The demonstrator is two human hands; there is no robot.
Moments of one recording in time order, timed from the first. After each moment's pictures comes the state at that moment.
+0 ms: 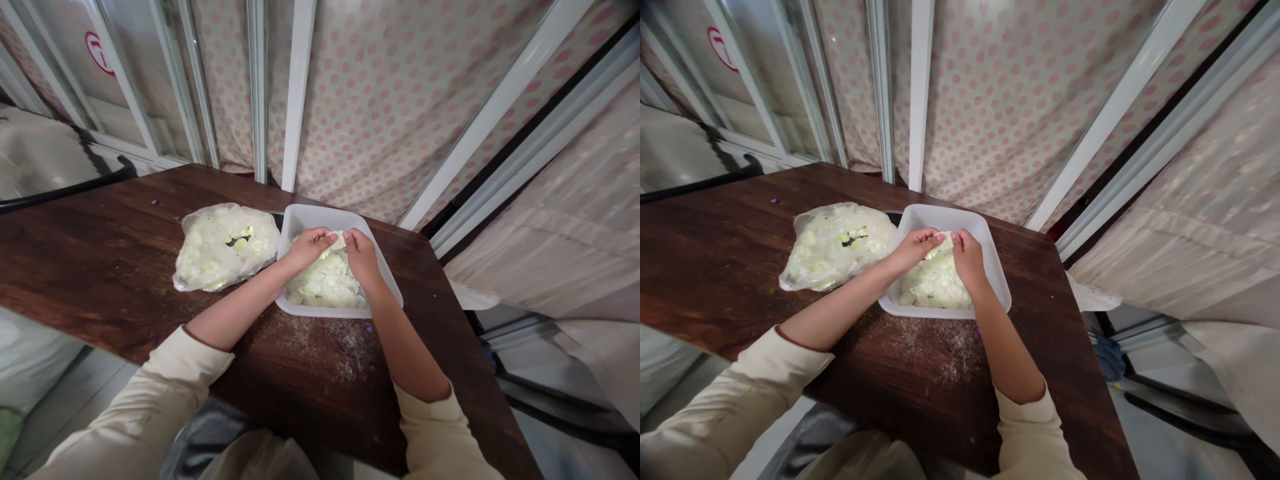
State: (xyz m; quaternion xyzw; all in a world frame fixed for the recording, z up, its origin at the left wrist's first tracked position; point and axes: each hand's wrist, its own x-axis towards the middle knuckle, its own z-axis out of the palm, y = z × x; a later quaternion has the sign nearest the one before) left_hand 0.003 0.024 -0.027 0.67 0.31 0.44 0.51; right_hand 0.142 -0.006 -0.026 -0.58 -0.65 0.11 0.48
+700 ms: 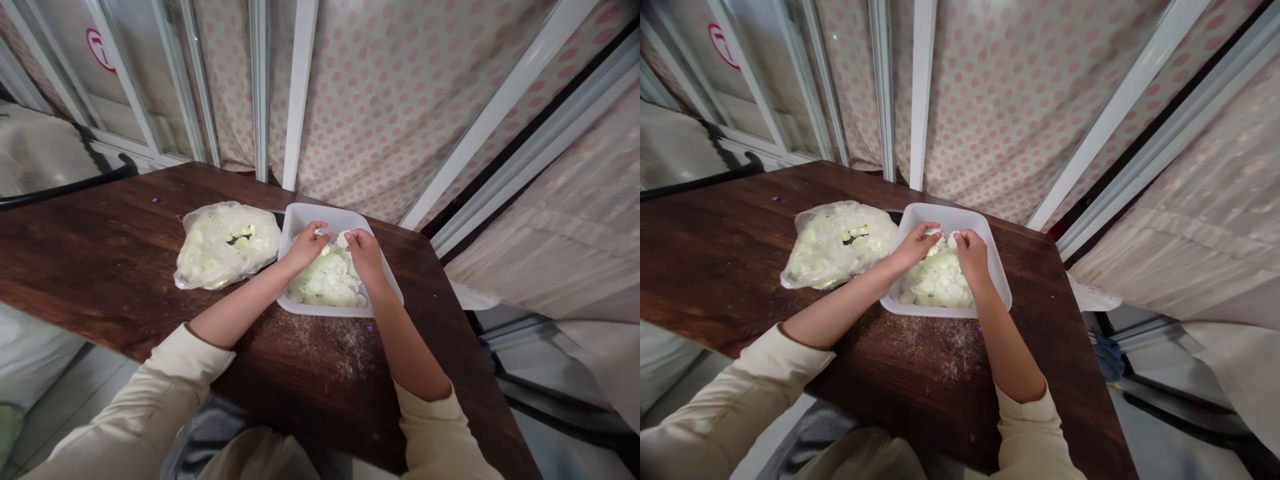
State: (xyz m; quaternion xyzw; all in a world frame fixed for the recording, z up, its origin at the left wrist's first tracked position) left_hand 0.005 0.030 -0.034 0.62 0.42 0.44 0.49; right_hand 0.148 -0.001 -0.030 -0.59 -0.61 0.14 0.50
